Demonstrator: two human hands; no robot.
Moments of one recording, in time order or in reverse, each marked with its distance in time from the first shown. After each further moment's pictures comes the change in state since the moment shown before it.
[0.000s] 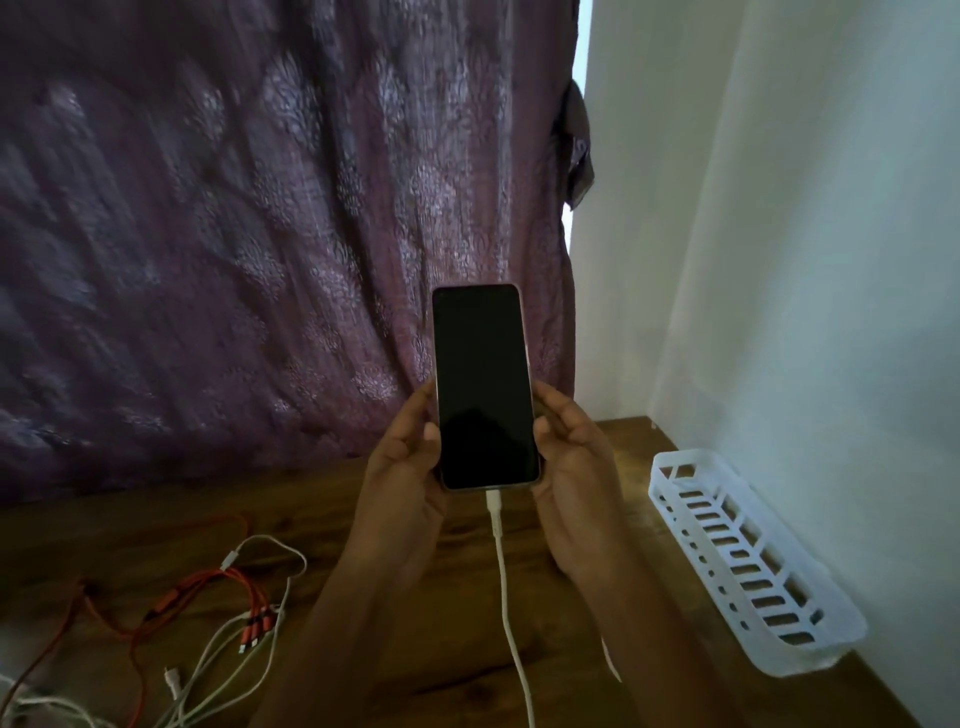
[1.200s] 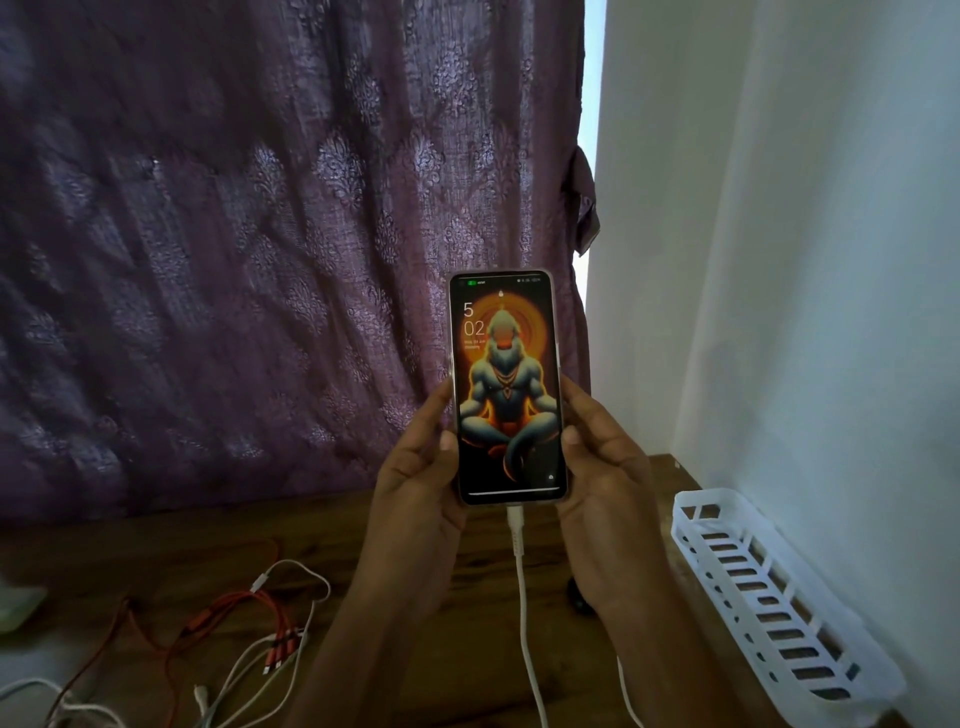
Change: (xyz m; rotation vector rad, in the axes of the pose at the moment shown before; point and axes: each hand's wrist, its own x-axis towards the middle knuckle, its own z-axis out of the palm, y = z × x) left_hand -0.028 0.028 0.031 -0.072 -0.001 0.118; right_hand -0.023 -0.034 0.004 0.106 -0.147 -0.163
